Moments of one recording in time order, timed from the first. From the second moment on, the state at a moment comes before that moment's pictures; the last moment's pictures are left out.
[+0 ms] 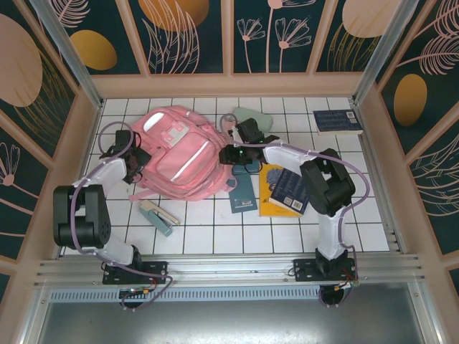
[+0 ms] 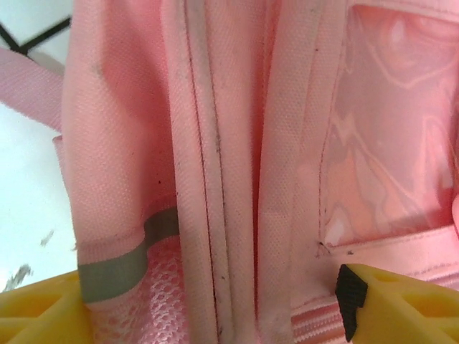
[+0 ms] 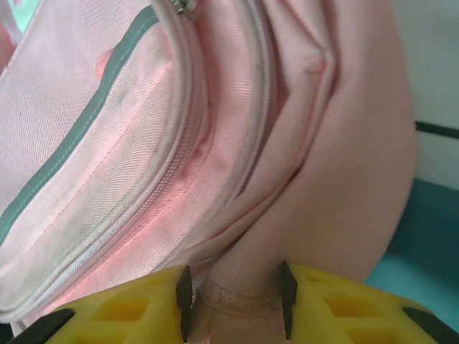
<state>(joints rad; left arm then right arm) 0.03 1.59 0.94 -0.40 -0.13 -0.92 0.63 1.97 1.36 -0.28 -0.36 0.48</state>
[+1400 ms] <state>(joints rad) -0.02 1.46 0.89 -0.45 0.02 -0.71 0.56 2.40 2.06 -0.41 -0.37 0.47</state>
